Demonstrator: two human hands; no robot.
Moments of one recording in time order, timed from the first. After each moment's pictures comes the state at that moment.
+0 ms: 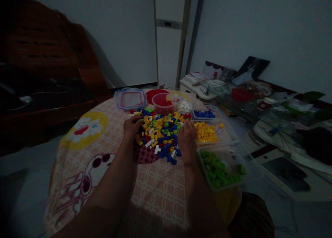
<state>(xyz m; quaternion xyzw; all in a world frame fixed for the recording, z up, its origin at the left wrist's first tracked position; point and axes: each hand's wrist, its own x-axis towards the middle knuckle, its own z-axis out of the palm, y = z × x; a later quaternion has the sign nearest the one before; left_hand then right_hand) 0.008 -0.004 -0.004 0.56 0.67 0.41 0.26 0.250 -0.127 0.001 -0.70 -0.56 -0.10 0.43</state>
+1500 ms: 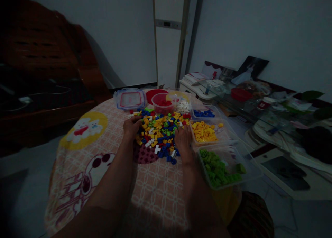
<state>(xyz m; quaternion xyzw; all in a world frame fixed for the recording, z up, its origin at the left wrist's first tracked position) 0.009 -0.003 -0.003 0.56 0.68 0.41 0.26 0.240 -0.120 -0.007 -0.76 -0.59 -0.05 0.28</state>
